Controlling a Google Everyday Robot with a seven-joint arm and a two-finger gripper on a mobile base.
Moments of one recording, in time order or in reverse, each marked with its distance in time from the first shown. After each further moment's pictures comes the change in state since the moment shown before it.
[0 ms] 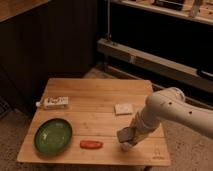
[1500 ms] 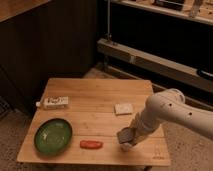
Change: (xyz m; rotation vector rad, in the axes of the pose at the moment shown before) arm 0.000 0.002 0.004 0.001 -0.003 -0.006
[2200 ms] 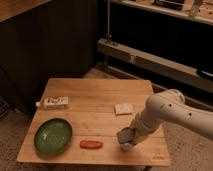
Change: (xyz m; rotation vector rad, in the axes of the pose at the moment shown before) arm 0.001 0.000 0.002 0.001 -0.001 -0.004
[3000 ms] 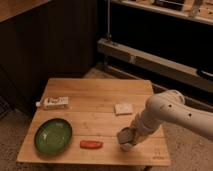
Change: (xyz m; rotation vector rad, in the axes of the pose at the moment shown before) arm 0.001 0.001 0.003 0.000 -0.001 -0.003
